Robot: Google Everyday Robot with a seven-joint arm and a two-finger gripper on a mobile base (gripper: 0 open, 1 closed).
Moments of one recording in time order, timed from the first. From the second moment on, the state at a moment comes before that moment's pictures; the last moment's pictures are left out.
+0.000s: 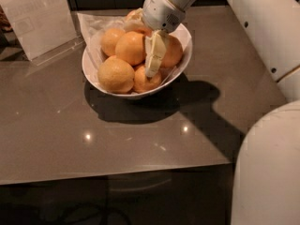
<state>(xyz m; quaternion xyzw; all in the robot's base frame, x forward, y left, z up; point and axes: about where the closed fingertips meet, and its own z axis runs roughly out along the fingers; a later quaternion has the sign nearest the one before) 0.604 0.029 0.937 -0.79 0.53 0.19 0.24</state>
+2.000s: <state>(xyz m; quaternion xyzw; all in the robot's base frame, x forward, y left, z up) 0.619 0.049 0.930 -0.79 0.52 0.21 0.26</state>
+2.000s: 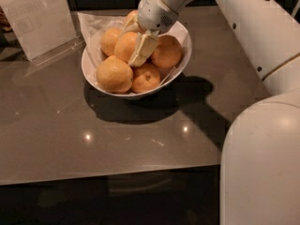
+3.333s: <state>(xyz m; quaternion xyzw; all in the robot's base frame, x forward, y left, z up) 0.528 0.005 0.999 -0.72 0.47 0.23 0.45</state>
